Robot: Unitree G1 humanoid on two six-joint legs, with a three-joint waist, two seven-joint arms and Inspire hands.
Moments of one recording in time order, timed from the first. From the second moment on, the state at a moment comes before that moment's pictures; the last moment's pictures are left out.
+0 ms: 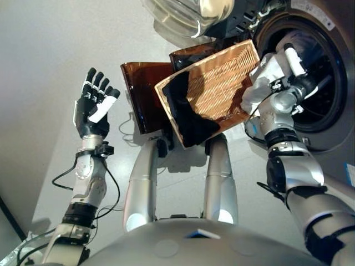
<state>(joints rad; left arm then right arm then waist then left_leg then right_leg) 0.07 0.36 -0.13 0.17 -0.78 -0.42 0.05 -0.75 -0.37 -0.08 1.02 0.44 -0.32 -0.72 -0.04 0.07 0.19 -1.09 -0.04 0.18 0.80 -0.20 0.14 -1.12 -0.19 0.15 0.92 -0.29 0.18</state>
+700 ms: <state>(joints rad) 0.04 0.29 -0.12 0.21 -0.73 -0.45 0.09 -0.56 -0.25 -0.07 1.03 0.21 -0.28 -0.83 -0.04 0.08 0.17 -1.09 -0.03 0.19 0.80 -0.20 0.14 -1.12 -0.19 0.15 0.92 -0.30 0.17</state>
